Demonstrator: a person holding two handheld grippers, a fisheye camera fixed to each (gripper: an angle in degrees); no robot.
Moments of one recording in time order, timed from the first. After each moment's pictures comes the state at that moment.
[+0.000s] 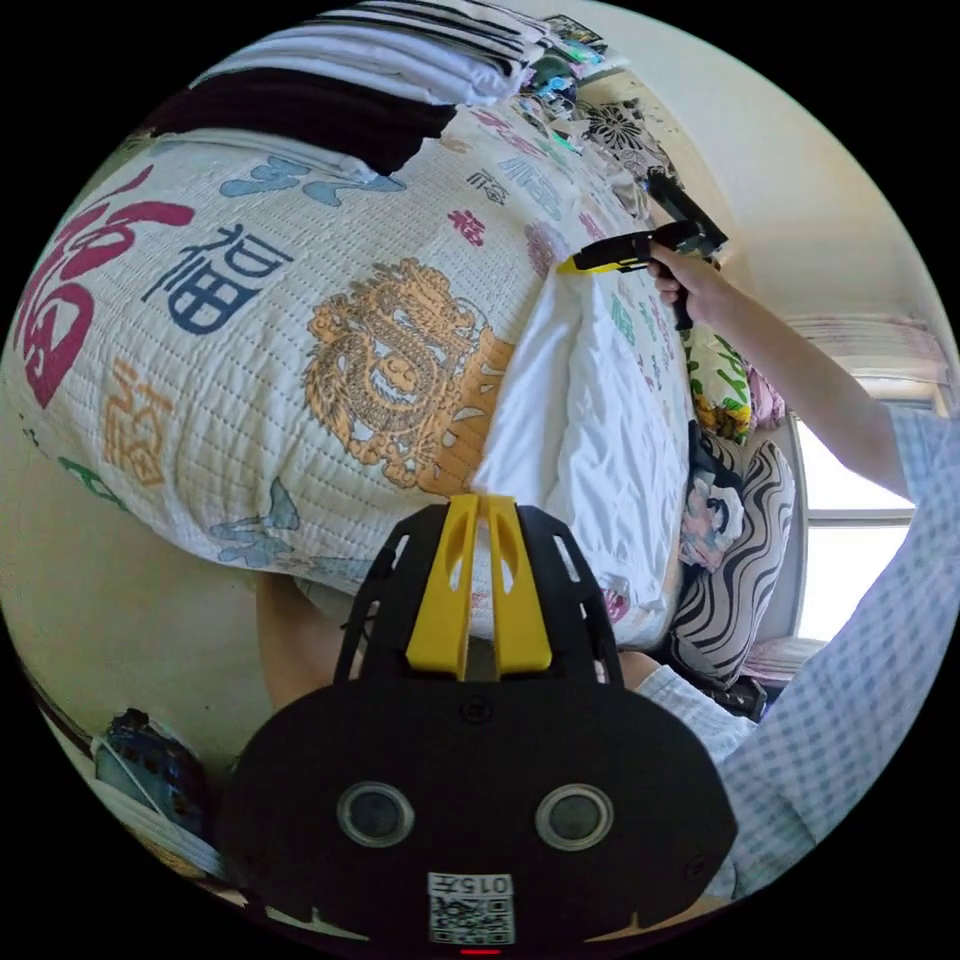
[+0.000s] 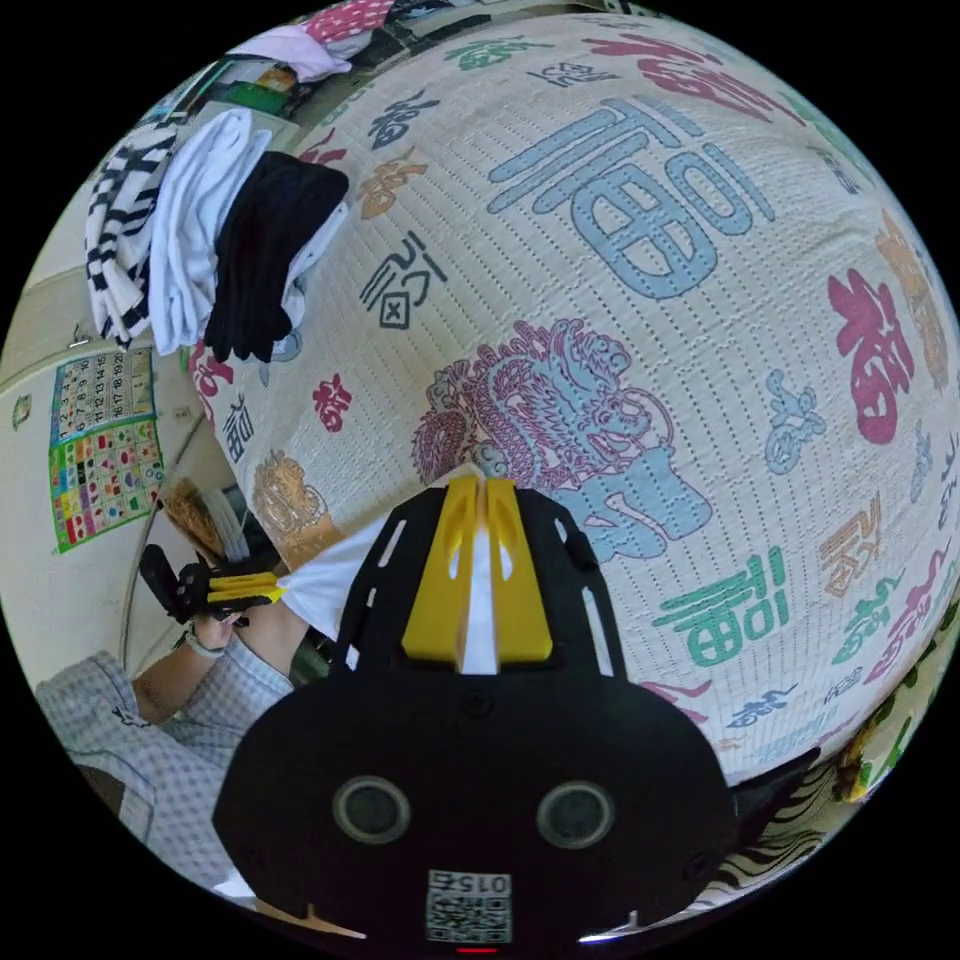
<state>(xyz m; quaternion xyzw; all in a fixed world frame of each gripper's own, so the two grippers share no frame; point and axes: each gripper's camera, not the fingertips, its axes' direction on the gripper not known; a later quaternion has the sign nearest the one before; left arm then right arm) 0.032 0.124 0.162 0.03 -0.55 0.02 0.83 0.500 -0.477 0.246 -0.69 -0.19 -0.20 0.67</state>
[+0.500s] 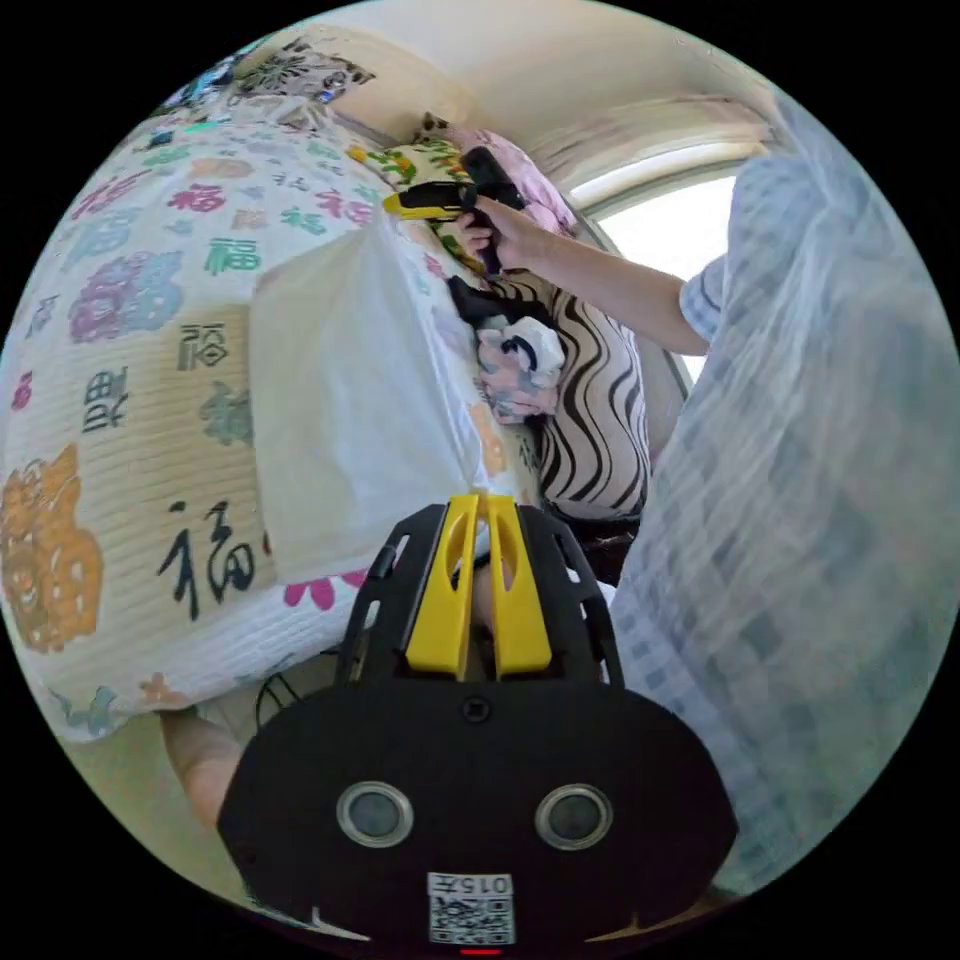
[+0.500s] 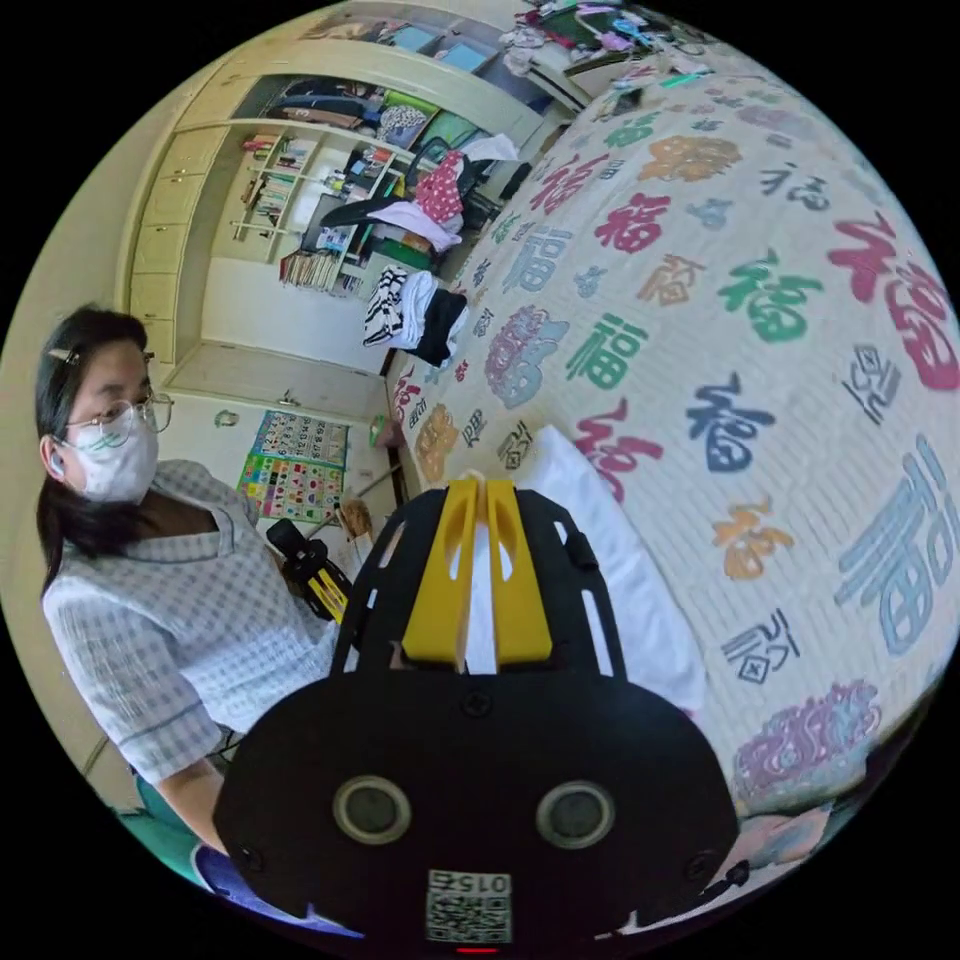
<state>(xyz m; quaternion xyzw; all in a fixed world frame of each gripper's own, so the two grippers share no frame) 0.013 0.168 0.425 -0.22 -0.41 0.20 0.86 0.747 -0.608 0.092 -0.54 -0.45 0.00 0.71</state>
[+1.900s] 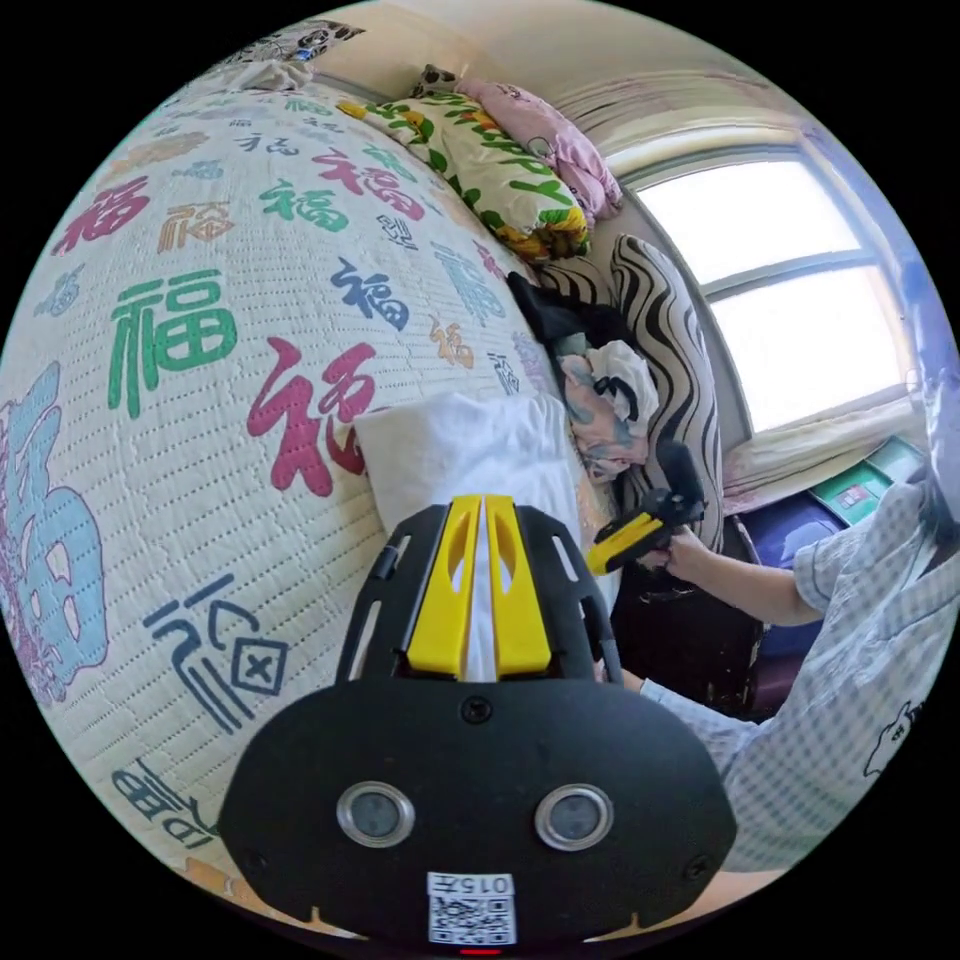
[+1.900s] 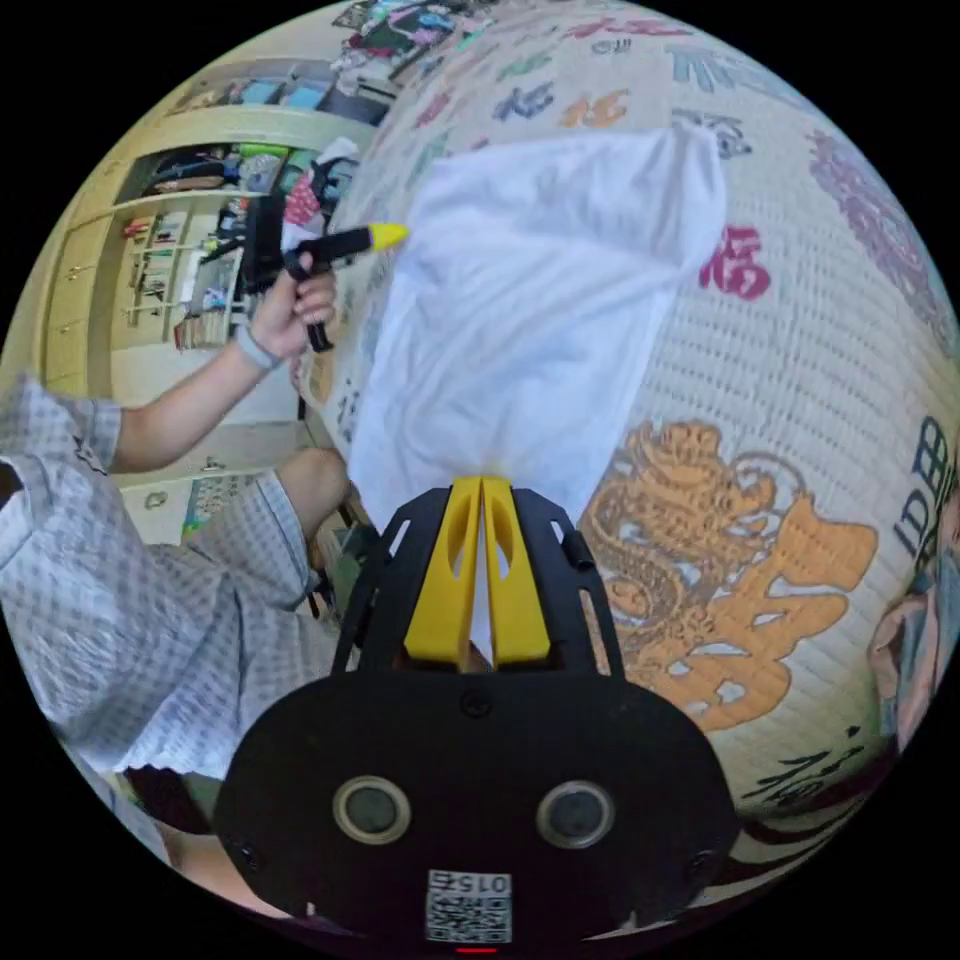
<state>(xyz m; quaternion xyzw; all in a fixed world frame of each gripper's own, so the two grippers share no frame) -0.311 -0.184 0.585 -0.30 -0.41 0.22 0.83 0.976 -0.526 -0.194 -0.53 -0.31 0.15 0.77</state>
